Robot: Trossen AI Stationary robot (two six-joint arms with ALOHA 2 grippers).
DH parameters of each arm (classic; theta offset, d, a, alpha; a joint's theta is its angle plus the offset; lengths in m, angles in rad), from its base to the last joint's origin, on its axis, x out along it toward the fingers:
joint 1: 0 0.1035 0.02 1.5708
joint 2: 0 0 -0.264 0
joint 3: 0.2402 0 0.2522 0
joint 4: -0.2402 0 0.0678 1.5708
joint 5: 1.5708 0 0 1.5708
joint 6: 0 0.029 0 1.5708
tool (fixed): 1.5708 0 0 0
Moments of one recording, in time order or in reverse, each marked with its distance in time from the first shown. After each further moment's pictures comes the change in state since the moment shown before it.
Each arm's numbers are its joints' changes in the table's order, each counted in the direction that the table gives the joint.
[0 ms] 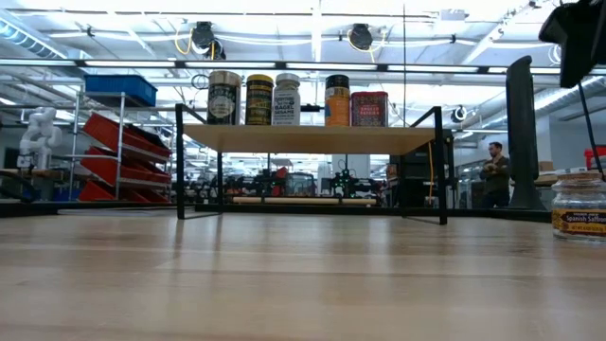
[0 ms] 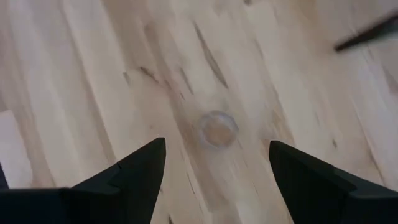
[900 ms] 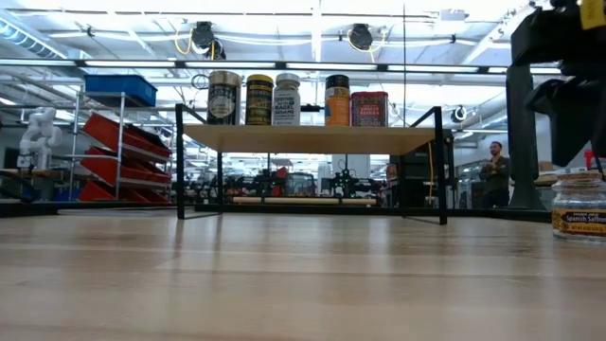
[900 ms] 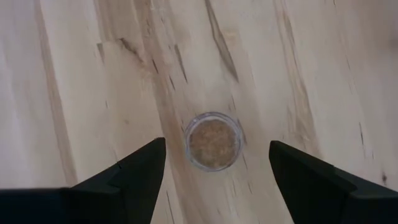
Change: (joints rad) left arm -0.006 -0.050 0.000 0.003 0.052 -0.050; right arm -0.083 0.068 -0.355 0.386 -0.066 -0.218
